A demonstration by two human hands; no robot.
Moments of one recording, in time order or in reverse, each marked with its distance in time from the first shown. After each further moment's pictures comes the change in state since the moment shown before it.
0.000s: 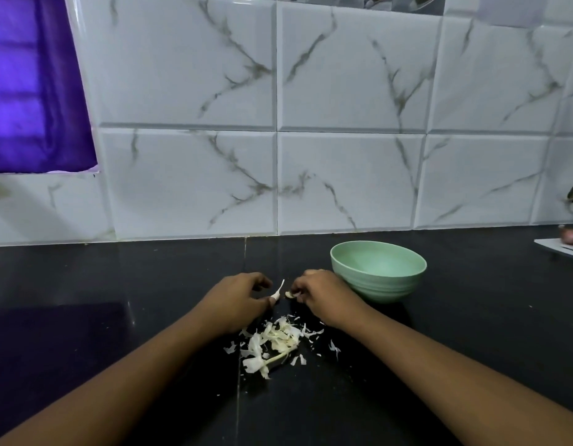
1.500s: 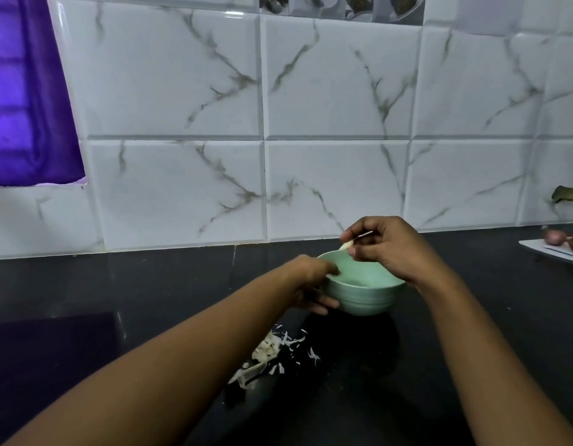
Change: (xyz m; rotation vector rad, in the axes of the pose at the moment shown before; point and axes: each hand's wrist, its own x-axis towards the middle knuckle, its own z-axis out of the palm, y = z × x) left_hand 0.049 0.126 0.014 -0.809 -0.314 -0.306; right_hand -0.050 0.050 -0.110 0.783 0.305 0.223
